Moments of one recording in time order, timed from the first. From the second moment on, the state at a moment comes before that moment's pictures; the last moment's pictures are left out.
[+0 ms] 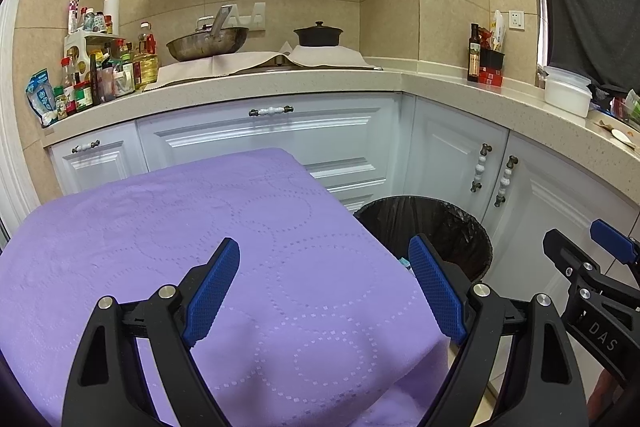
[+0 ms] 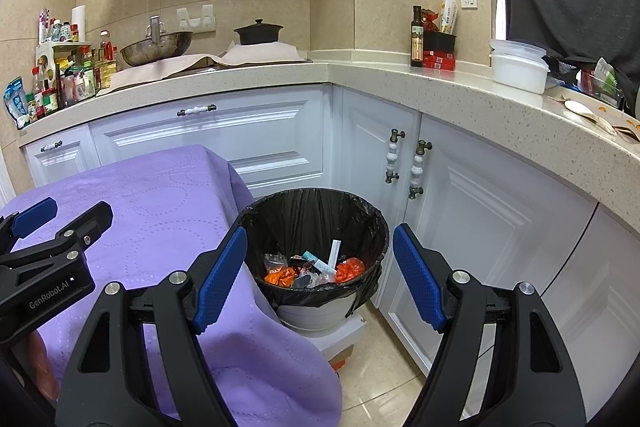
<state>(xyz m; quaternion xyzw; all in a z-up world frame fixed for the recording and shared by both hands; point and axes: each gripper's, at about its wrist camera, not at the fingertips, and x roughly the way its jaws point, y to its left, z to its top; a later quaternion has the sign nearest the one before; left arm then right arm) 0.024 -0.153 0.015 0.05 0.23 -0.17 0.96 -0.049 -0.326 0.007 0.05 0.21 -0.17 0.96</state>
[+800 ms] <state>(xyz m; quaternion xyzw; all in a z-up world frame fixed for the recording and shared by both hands) 0.019 -0.158 0.016 0.05 0.22 -0.18 0.96 -0.050 -0.327 0.007 0.05 0.21 -0.17 0.96</state>
